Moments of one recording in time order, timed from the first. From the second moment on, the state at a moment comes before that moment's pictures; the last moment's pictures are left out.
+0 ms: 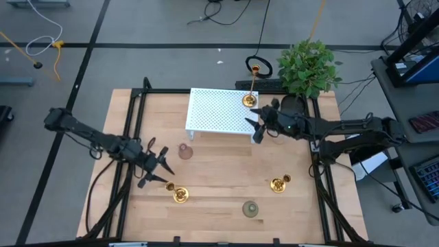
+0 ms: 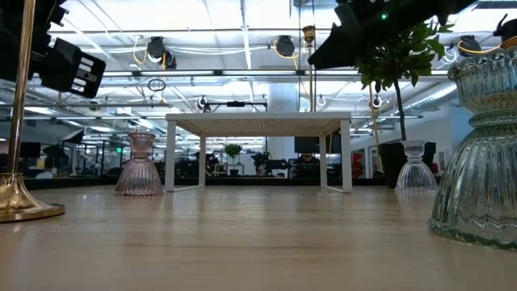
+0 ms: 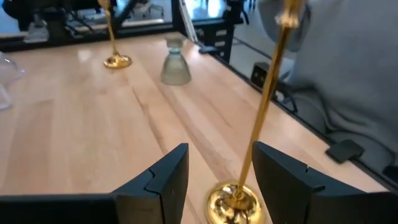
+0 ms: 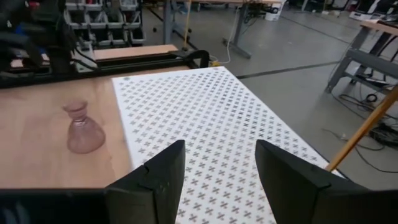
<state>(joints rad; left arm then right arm) -0.38 0.61 0.16 0.15 0.15 0.00 -0.11 1.10 0.73 0.06 0.39 0.03</state>
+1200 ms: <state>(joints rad) -0.59 1.18 0.16 0.78 -0.06 0.00 -0.08 1.10 0.72 0.08 0.39 0.04</state>
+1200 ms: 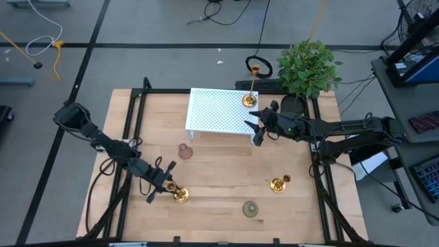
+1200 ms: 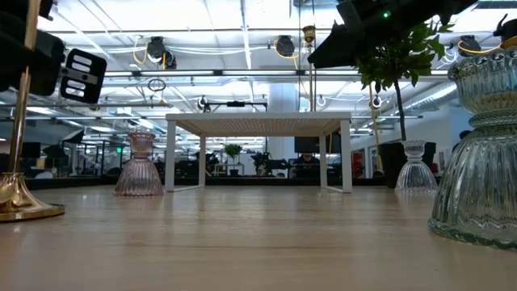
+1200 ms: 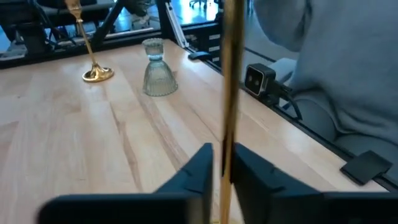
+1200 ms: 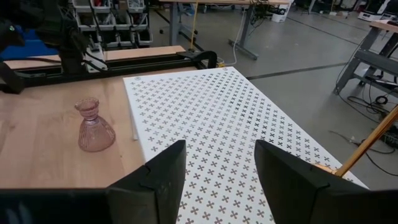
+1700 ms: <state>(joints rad) -0.57 1.18 0.34 0.77 -0.10 0.07 -0.08 1.10 0.72 0.08 0.39 0.04</state>
